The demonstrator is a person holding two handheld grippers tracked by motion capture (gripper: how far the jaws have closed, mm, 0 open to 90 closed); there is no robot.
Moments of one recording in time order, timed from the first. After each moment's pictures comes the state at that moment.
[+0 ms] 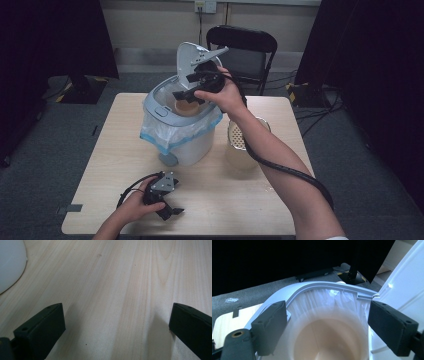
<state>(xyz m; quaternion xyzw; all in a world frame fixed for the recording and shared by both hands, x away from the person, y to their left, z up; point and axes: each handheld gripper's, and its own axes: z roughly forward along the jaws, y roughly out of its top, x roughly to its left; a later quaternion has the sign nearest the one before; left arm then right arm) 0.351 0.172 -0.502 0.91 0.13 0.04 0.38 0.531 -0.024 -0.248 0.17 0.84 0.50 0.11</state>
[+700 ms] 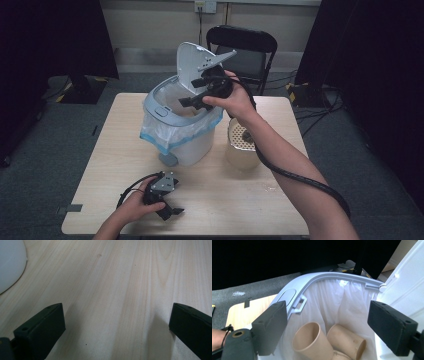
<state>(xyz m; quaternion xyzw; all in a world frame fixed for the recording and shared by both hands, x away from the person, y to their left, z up) 0.352 0.172 -0.502 0.91 0.13 0.05 0.38 0.508 -0.043 -0.244 0.15 0.85 0.49 0.09</state>
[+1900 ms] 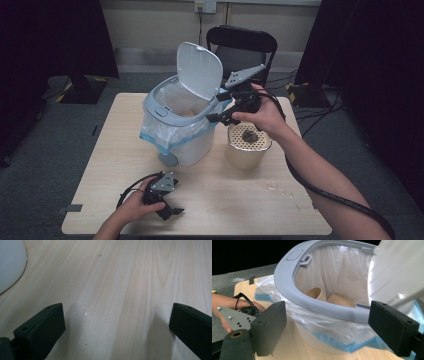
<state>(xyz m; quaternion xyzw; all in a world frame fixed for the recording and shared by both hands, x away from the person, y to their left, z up) 0.352 0.172 -0.502 0.91 0.13 0.05 0.38 0.477 -0.108 -0.254 0.16 0.87 0.46 0.09</state>
